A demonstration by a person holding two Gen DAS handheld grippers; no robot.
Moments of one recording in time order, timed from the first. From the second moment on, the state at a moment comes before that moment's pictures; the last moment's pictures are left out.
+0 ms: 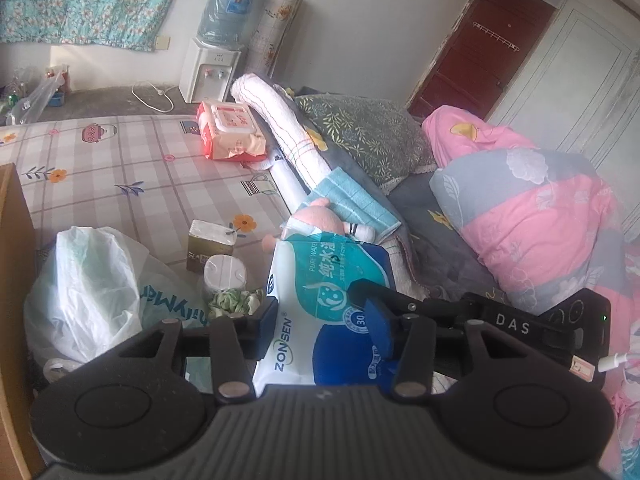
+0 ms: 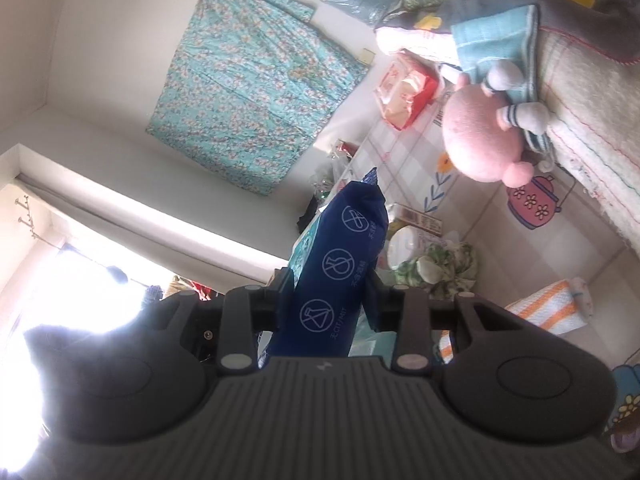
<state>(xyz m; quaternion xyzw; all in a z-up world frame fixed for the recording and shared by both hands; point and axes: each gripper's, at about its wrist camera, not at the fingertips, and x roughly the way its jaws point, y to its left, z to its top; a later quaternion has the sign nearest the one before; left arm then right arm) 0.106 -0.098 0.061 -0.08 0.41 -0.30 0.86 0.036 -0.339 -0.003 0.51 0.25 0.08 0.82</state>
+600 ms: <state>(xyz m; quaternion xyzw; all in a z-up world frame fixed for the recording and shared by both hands) 0.054 0.123 0.068 -0.20 0.36 -0.10 0.91 0.122 -0.124 0.034 0.40 0.37 0.27 0.79</state>
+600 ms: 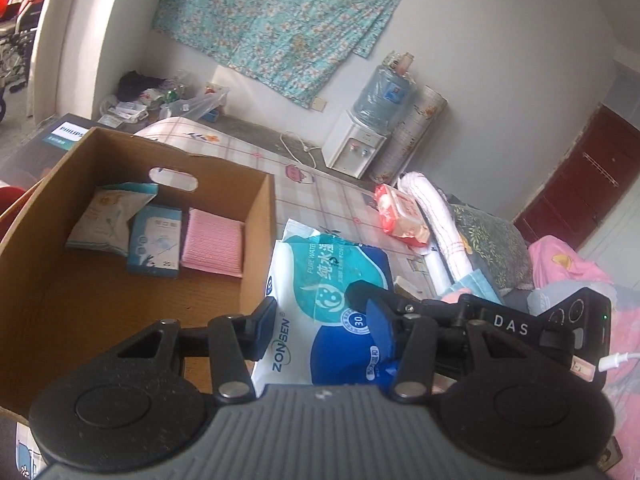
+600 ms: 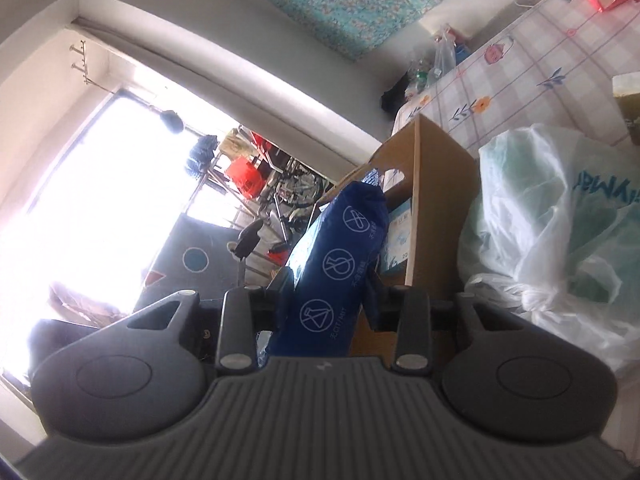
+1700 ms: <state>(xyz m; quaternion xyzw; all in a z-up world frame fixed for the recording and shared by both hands) 0.156 0.174 -0.039 -0.21 0.48 -0.05 0.85 0.166 -0.111 0.008 0.32 0.38 0.19 0.85</state>
